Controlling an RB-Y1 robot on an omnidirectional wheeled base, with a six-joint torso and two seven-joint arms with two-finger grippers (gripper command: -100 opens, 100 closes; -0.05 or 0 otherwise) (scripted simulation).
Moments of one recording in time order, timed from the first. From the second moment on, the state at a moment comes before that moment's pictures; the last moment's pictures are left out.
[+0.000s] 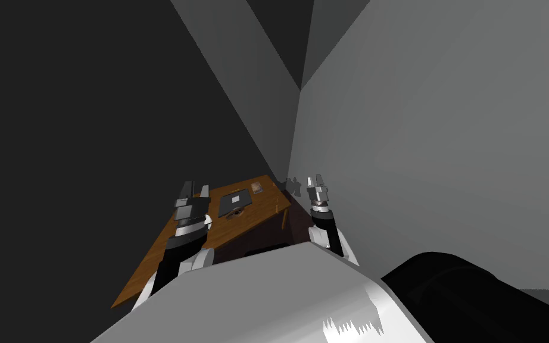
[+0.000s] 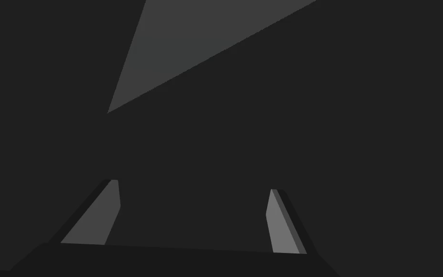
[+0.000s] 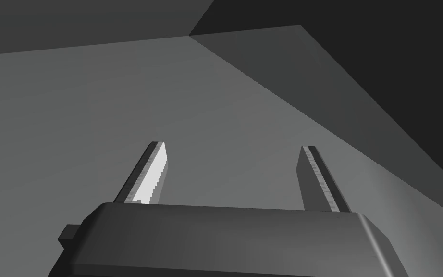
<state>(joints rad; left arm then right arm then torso) 0.54 -0.01 -0.06 -2.29 -0.08 -0.47 0.01 0.51 -0.03 -0.04 -2.21 0.05 -0.58 -0.08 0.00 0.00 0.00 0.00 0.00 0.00</state>
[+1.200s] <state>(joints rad) 0.50 0.18 0.12 -2.09 -0.07 -0.34 0.08 0.51 -0.03 -0.04 -2.21 0.05 -0.58 -0.08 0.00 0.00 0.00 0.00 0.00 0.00</state>
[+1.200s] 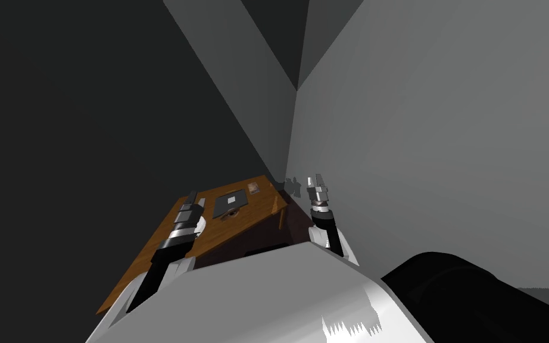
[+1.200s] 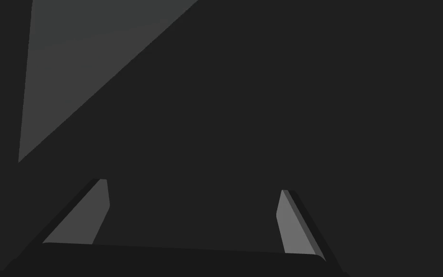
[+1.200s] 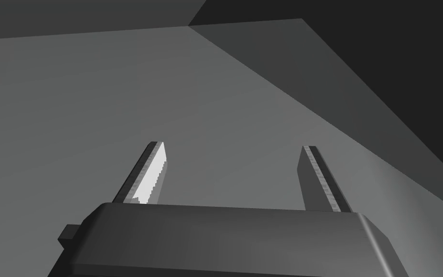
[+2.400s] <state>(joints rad) 0.40 0.20 0.25 -1.82 -0.03 -0.11 0.16 0.51 -0.03 -0.04 -2.21 0.05 -0.58 -0.08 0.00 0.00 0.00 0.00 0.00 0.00</state>
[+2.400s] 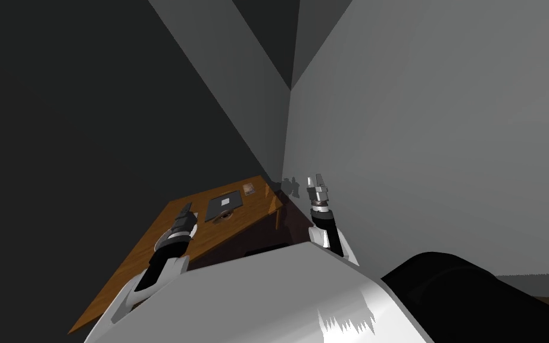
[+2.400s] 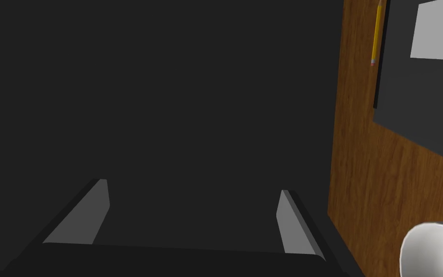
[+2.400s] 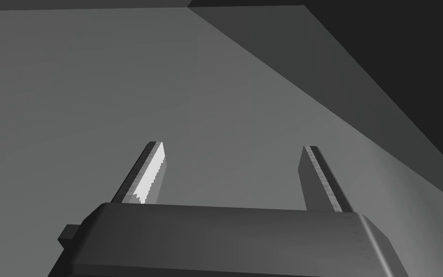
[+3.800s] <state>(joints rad) 0.23 0.23 0.30 -1.51 0.07 0.18 0.25 0.51 -0.03 -0.04 -2.21 0.05 -0.58 -0.08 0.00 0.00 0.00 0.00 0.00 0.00</state>
